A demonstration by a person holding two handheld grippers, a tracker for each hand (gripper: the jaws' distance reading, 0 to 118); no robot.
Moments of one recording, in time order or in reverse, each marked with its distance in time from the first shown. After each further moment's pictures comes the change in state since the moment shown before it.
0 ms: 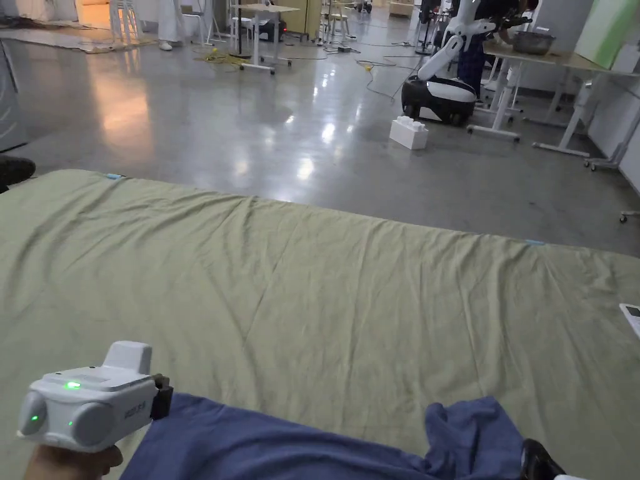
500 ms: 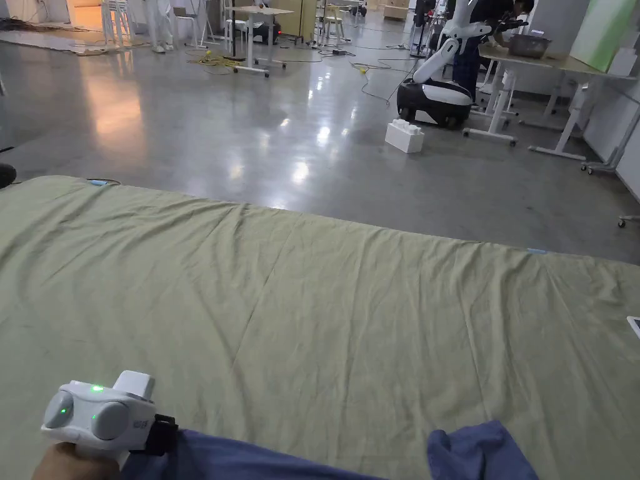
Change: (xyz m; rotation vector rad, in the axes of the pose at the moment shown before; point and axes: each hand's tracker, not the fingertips) left arm -0.003 0.006 -0.099 -0.230 0.002 -0.042; right arm 0.019 -0.032 -0.019 -0.122 -0.024 0.008
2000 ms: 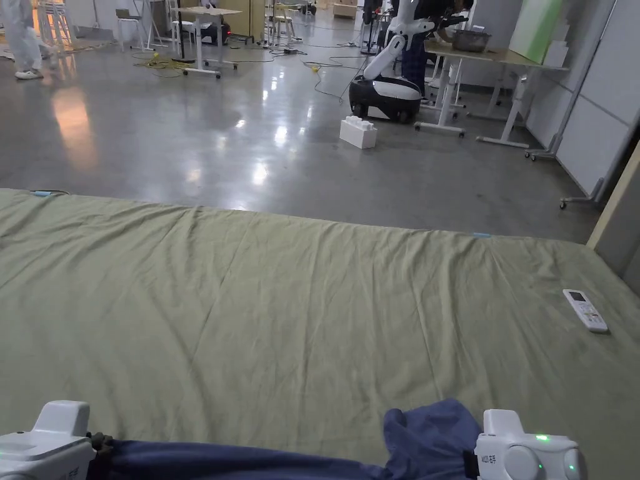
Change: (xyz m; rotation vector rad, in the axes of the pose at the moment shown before) left arm 0.016 -0.047 0.088 0.204 -0.037 0.009; right arm 0.061 -0.013 -0.206 -0.623 0.134 -0.005
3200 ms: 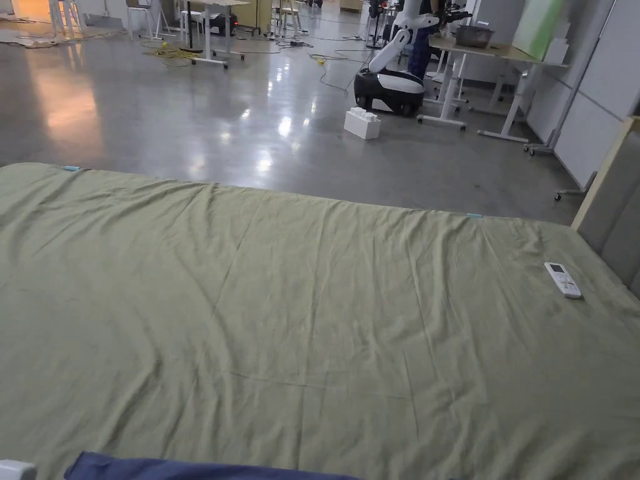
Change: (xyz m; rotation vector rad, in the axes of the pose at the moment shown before) left arm -0.026 -0.156 0.154 -0.106 -0.041 -0.032; right arm -0.017 -0.224 0.212 -0.018 -0.068 0.111
